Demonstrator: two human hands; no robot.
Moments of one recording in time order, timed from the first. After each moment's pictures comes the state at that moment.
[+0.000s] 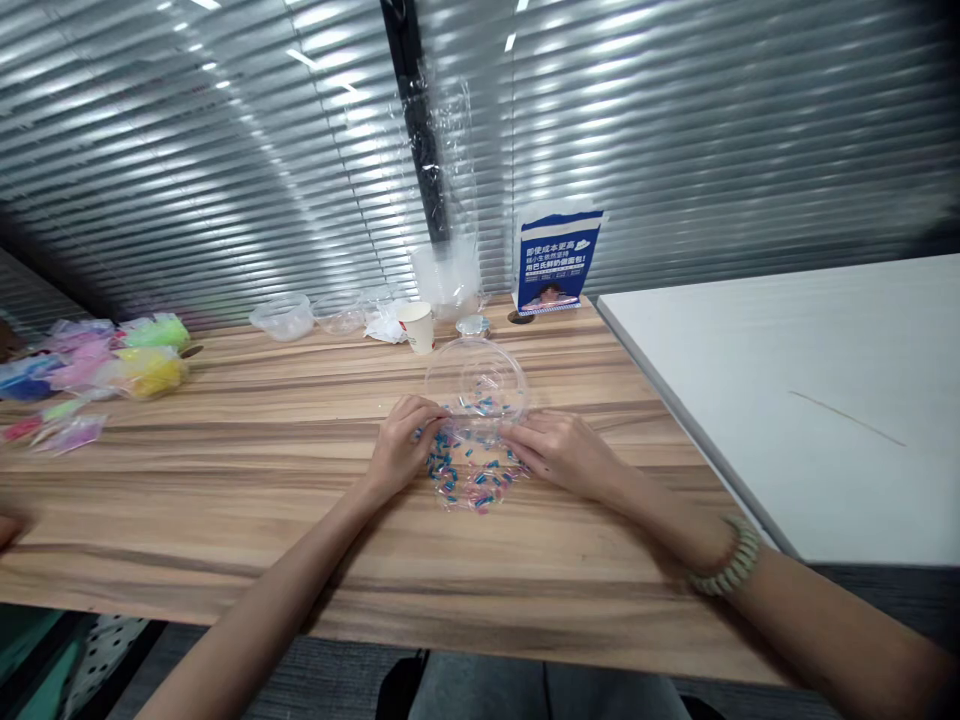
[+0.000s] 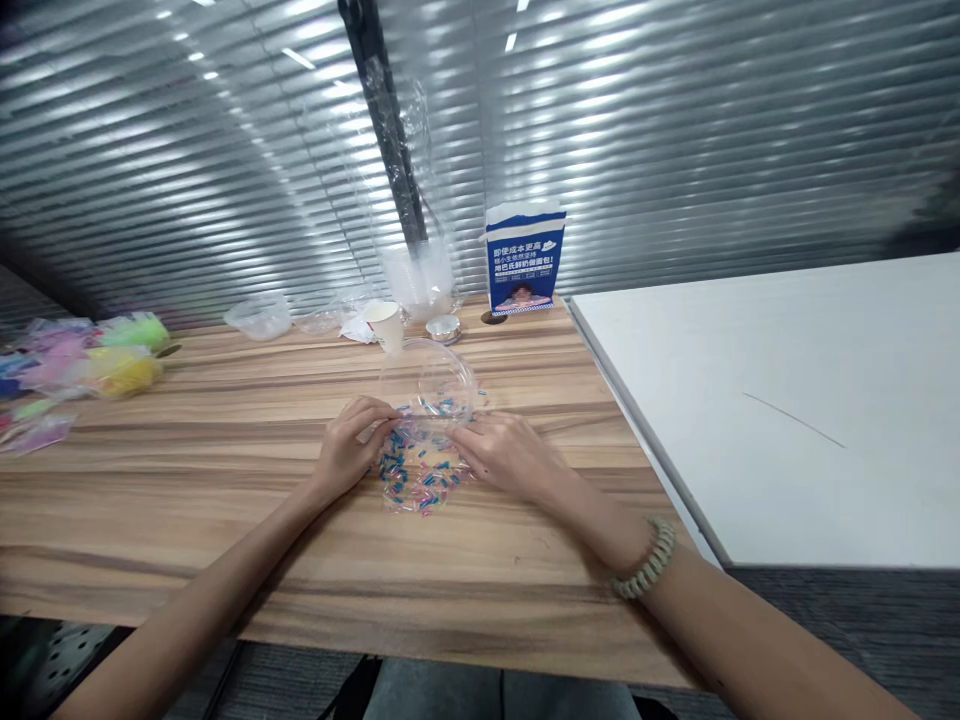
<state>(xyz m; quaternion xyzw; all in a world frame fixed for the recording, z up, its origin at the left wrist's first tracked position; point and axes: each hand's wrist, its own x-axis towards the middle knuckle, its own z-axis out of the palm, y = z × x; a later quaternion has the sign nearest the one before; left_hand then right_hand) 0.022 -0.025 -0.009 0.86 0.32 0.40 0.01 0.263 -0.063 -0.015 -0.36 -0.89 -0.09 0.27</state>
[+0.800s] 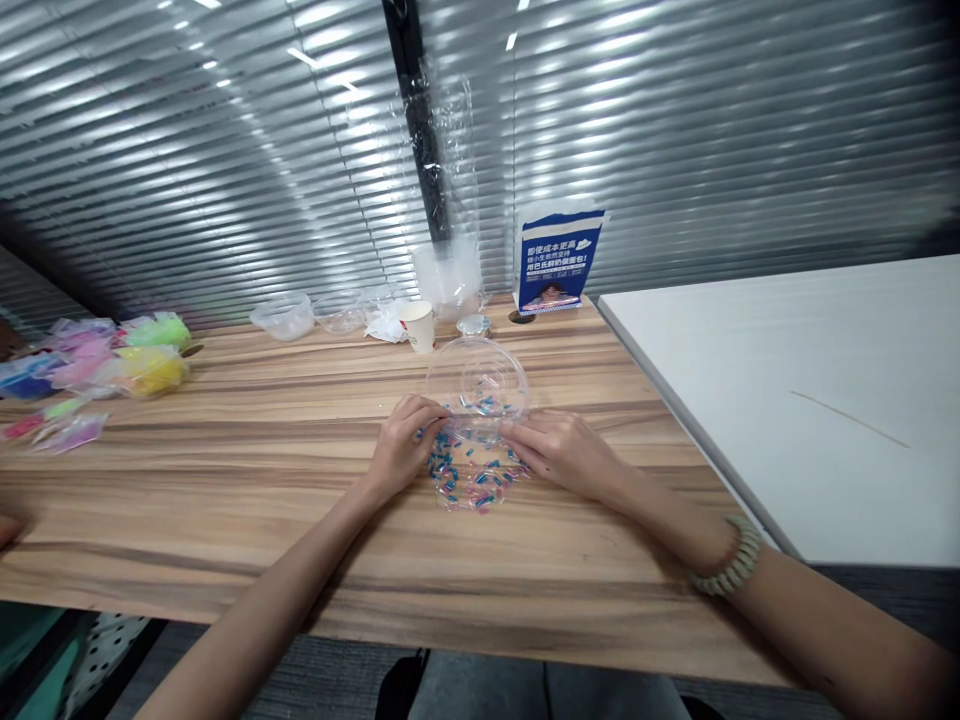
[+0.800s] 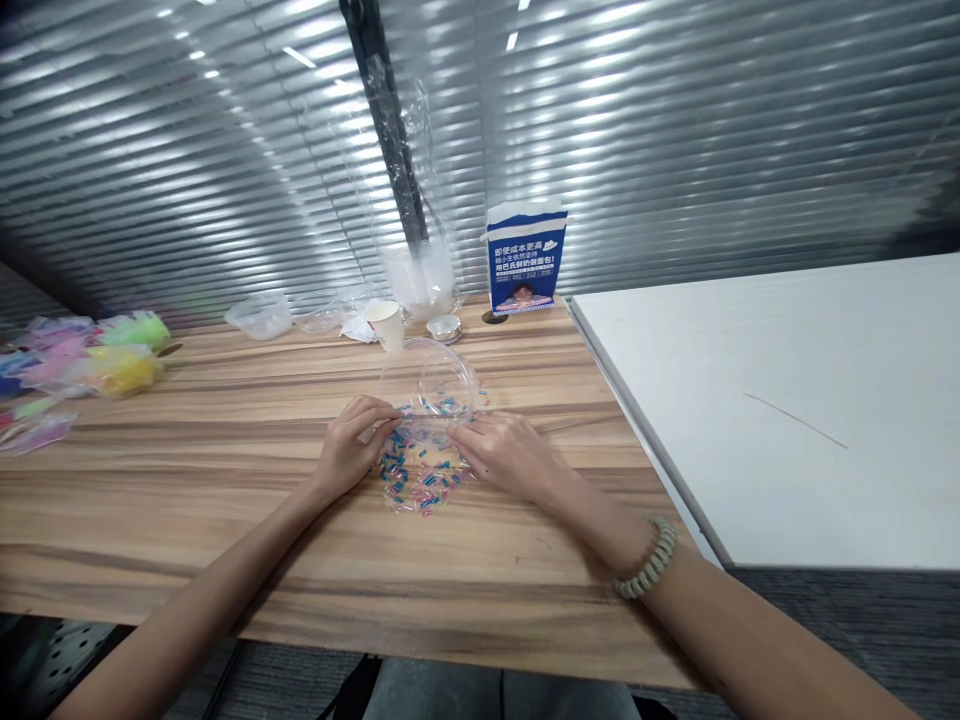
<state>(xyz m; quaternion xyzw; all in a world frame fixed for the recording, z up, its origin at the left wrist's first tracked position) 0.022 -0.026 -0.010 0.86 0.32 0.40 0.02 0.264 -0.062 -0.016 -0.36 -0.89 -0.09 0.27</state>
